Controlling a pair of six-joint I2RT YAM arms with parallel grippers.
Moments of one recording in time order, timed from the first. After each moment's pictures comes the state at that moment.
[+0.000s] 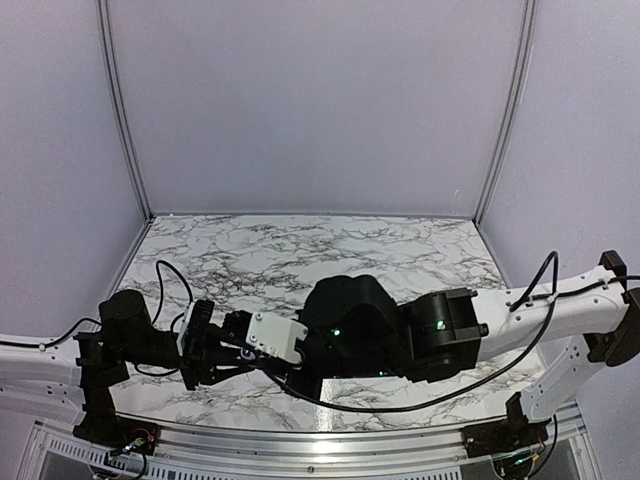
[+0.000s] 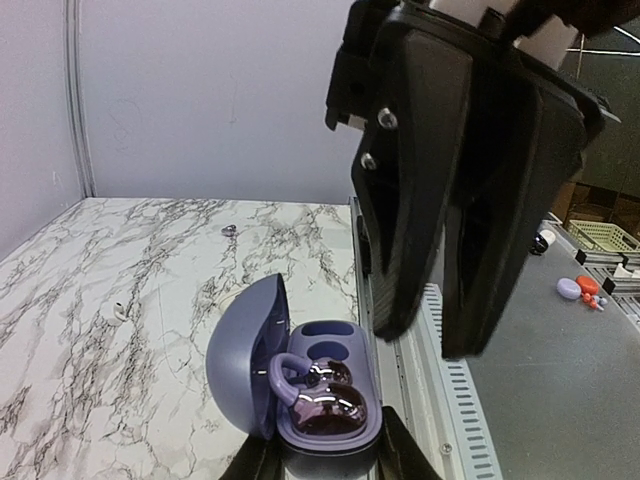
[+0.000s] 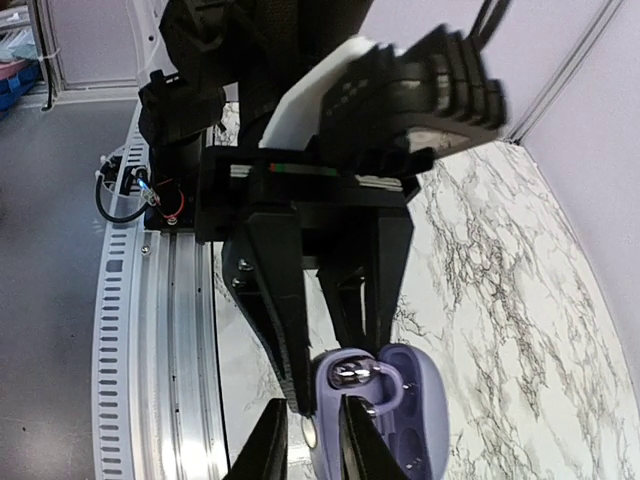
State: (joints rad) left arm -1.00 0.87 0.28 0.50 0.56 -0.02; right arm 1.50 1.57 1.31 -0.27 0.20 -0.16
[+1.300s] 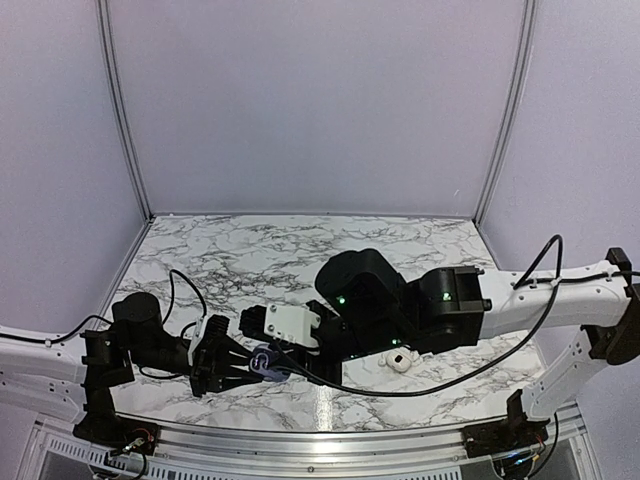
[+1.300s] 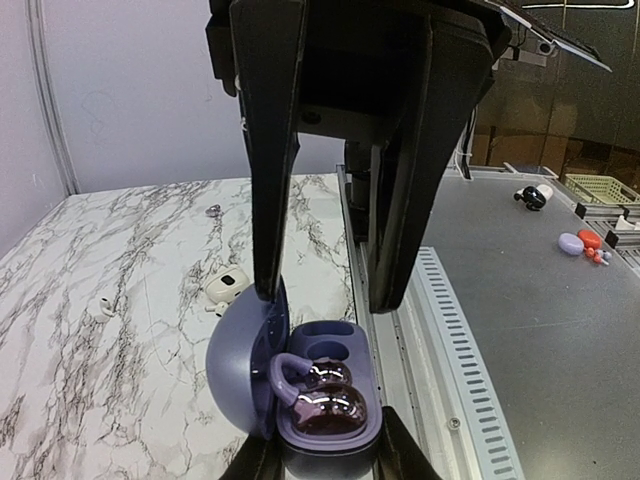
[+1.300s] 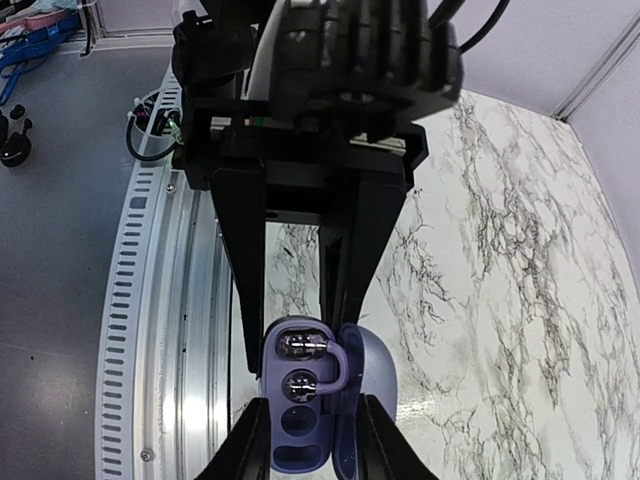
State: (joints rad) left arm -1.05 0.95 0.31 0.45 0.55 0.10; right arm 1.39 1.53 1.31 -0.42 -0.02 -0.23
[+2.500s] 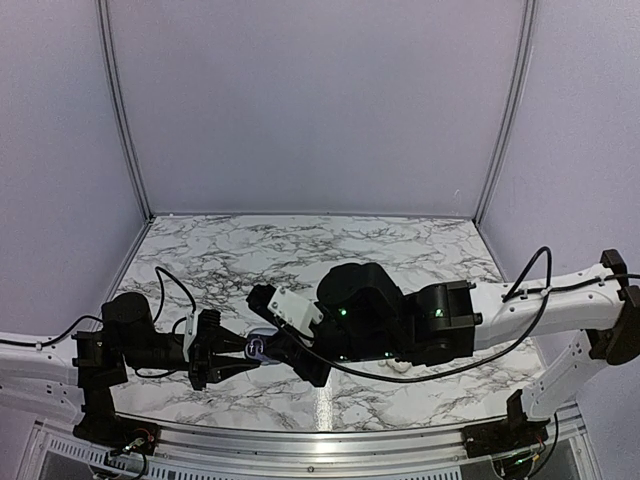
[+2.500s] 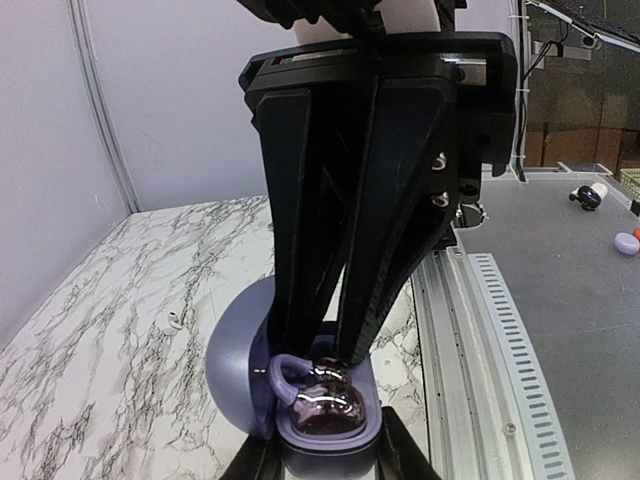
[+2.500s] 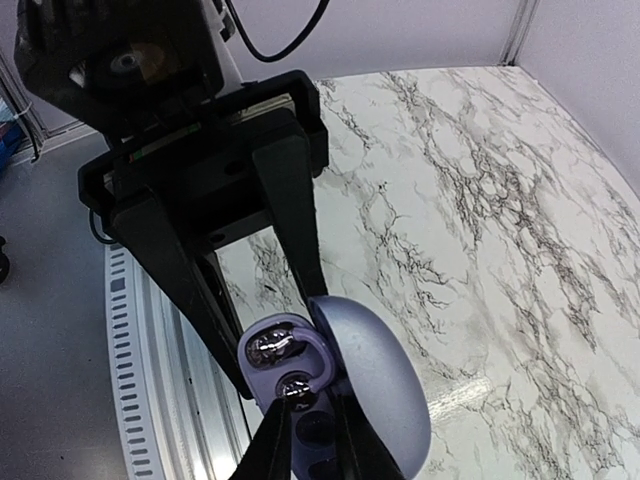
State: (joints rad) left arm -1.07 0.87 0.31 0.42 0.39 0.18; right arm 1.39 1.53 1.22 -0.24 0.10 0.07
